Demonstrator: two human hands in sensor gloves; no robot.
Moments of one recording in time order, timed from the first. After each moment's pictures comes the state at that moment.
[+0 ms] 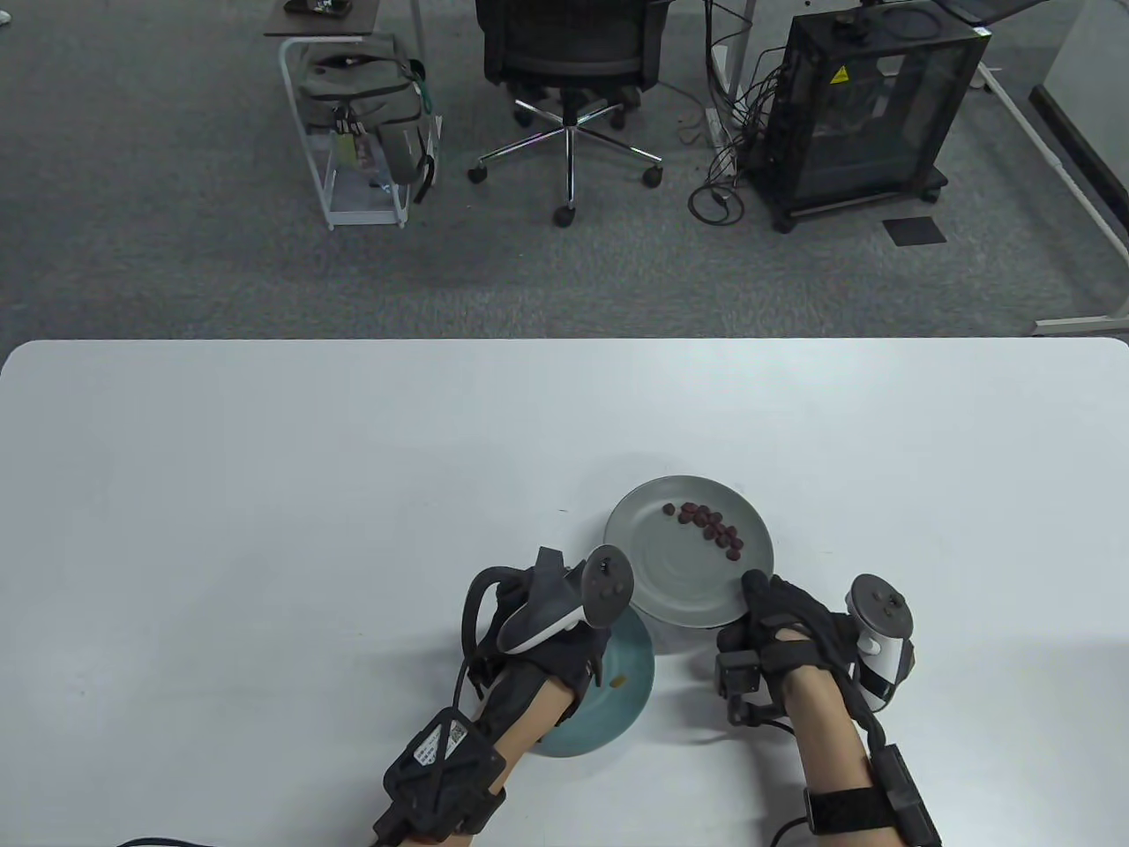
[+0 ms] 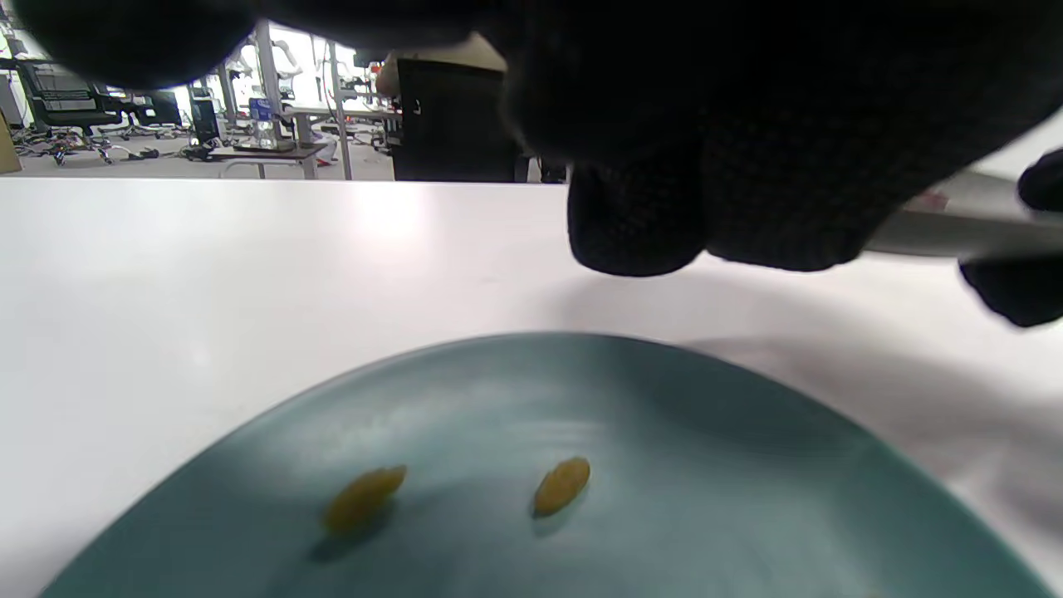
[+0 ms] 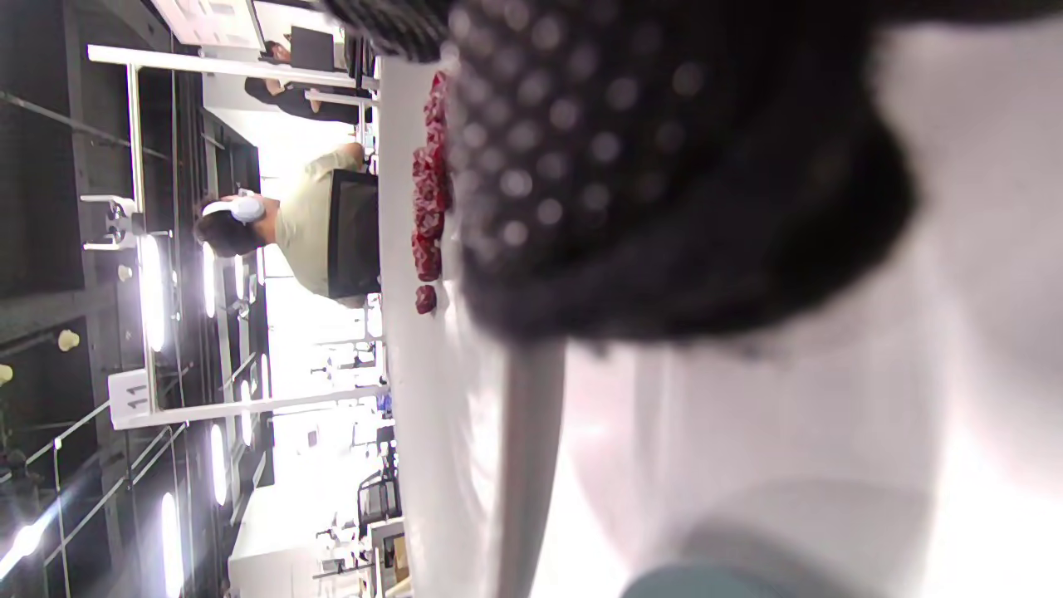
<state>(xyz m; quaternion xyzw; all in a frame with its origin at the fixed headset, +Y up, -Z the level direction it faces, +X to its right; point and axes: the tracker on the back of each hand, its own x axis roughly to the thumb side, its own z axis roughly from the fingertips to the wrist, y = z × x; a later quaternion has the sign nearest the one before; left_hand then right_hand) -0.036 -0.665 -0.344 -0.07 -0.14 0.03 0.99 0.239 -0.765 -0.344 -0.22 0.07 0.68 0.70</state>
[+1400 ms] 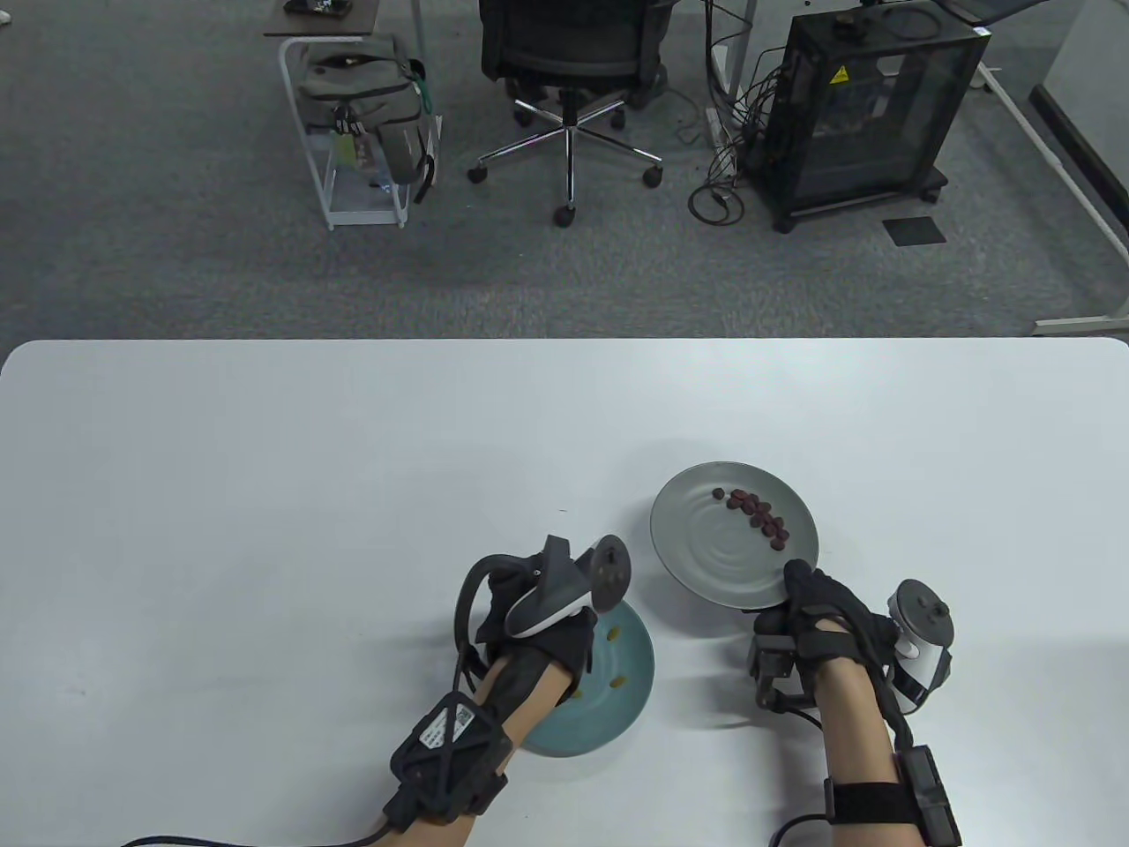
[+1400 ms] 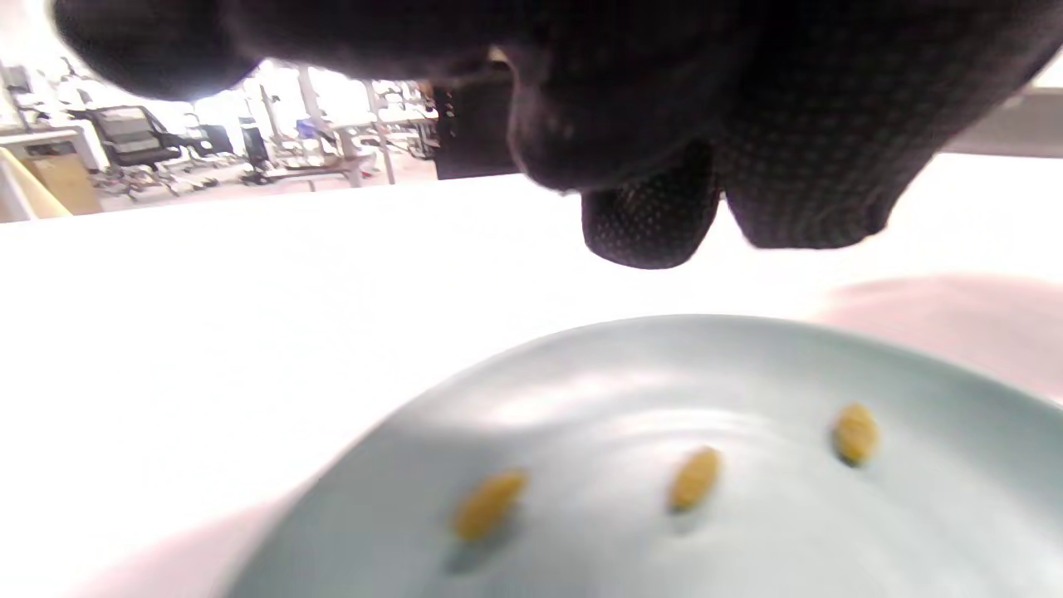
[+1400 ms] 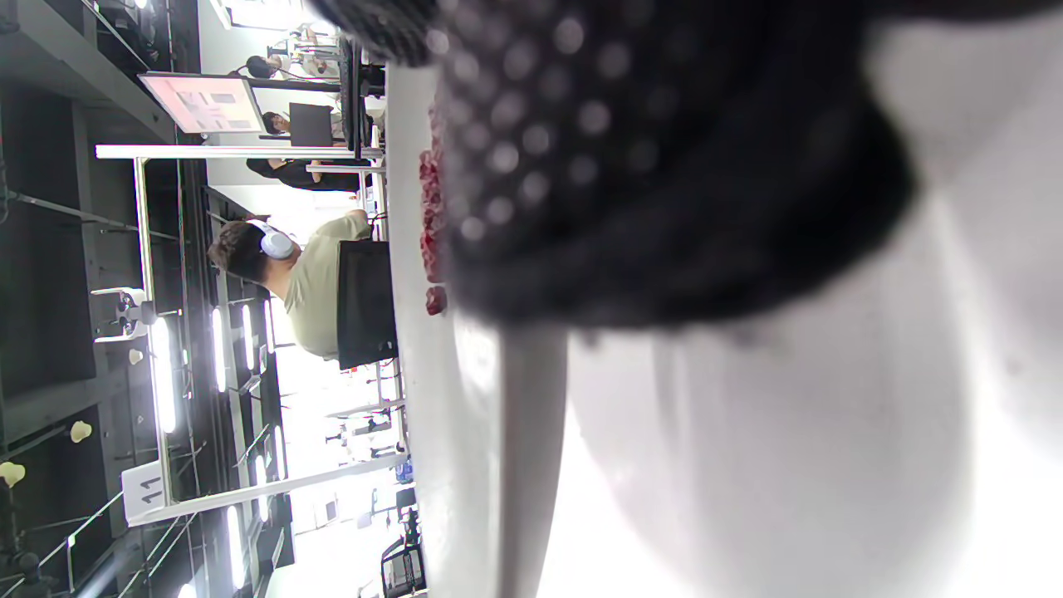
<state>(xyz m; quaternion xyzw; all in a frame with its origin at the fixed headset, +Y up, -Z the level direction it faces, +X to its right) -0.058 -0.662 -0.351 -0.06 -0.10 -0.02 0.99 0.267 -0.763 -0.342 -0.25 0.04 0.65 0.72</state>
